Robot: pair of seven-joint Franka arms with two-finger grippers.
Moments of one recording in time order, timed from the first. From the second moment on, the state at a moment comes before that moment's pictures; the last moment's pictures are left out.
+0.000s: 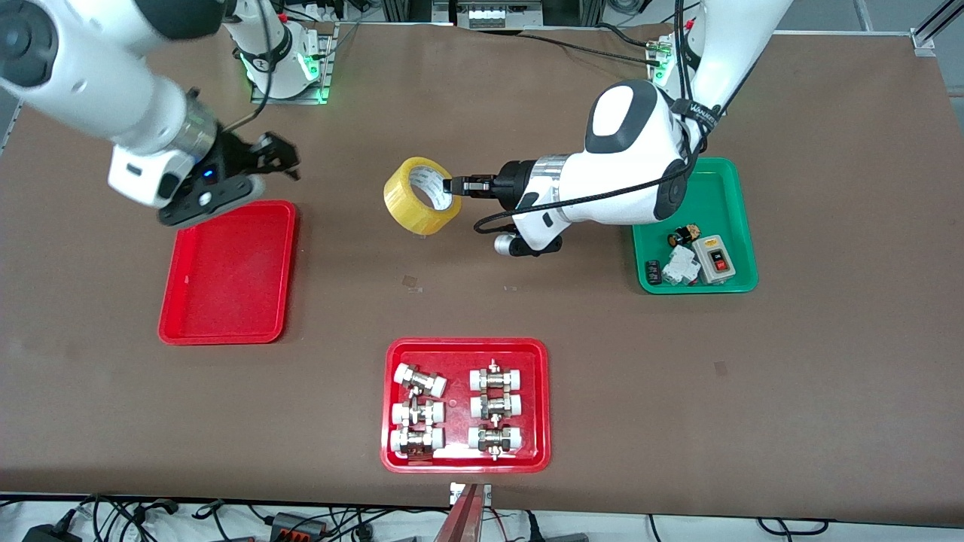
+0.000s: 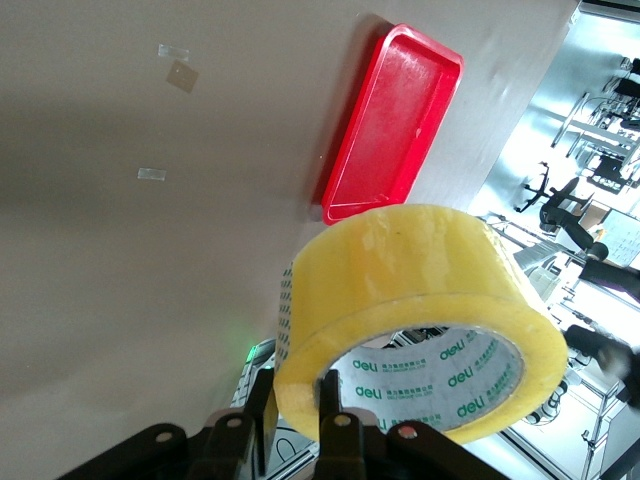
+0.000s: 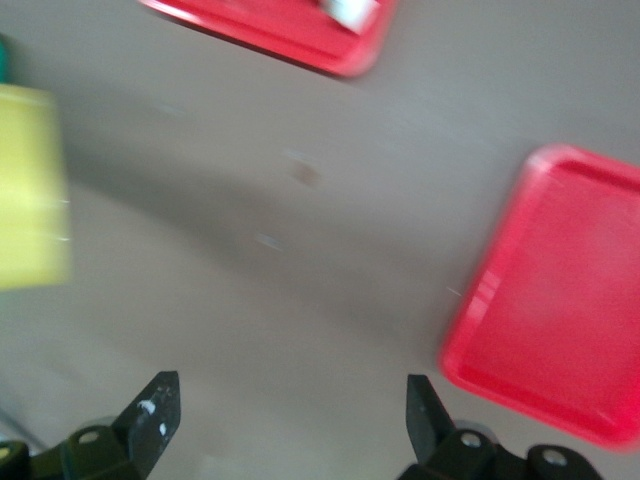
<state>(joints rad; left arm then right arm) -0.23 0.47 -0.44 -1.52 -0.86 2.05 -0.45 0.32 0.10 0.05 -1.57 0.23 1.63 -0.02</state>
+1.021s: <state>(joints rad) -0.17 0.47 -0.44 -1.51 -0.86 1.98 -0.45 0.38 0.32 0.03 -1.48 0.74 1.86 0.04</state>
